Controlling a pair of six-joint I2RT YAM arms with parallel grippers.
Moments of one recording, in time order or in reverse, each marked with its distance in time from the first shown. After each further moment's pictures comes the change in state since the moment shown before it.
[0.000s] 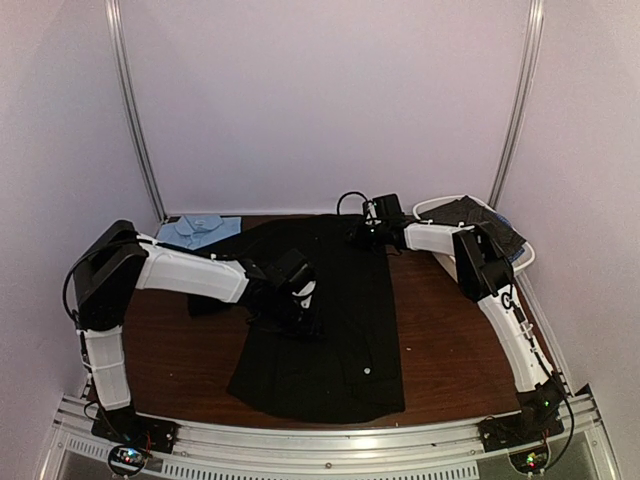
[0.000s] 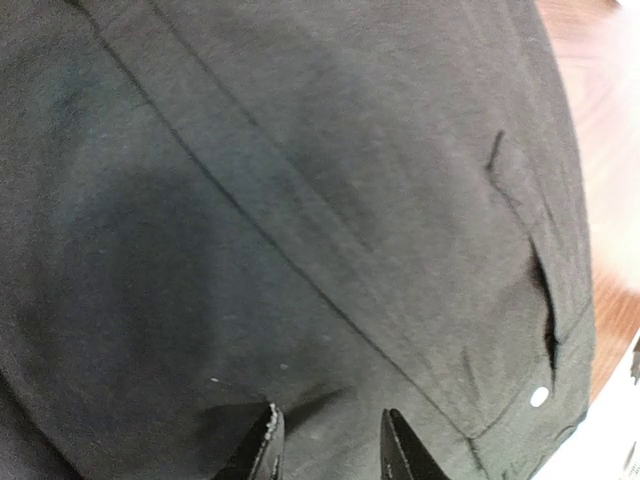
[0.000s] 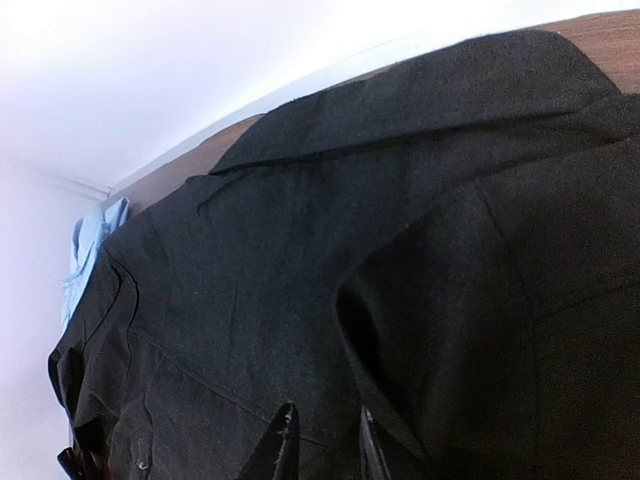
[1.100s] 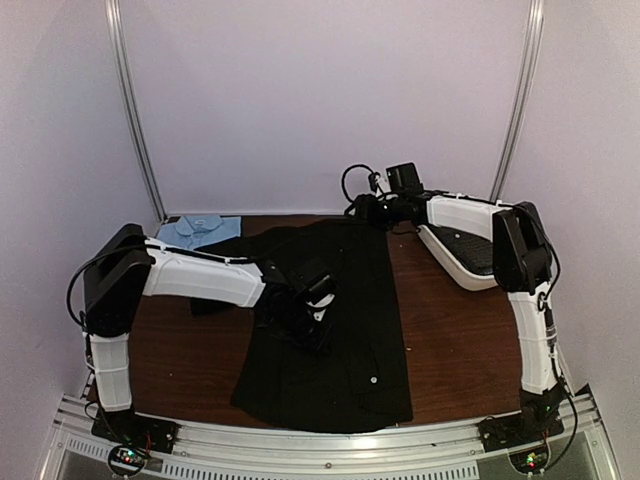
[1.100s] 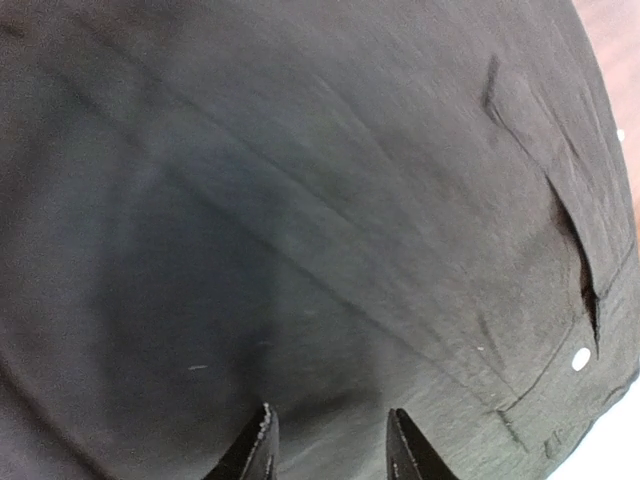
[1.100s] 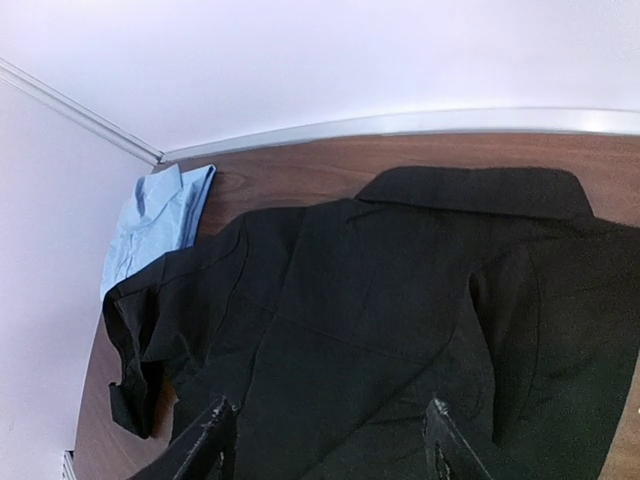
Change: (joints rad) left arm -0.101 0.047 0.126 -0.205 -0.074 0.086; right arm 0.019 -0.384 -0.245 -0.126 -0.028 -0.159
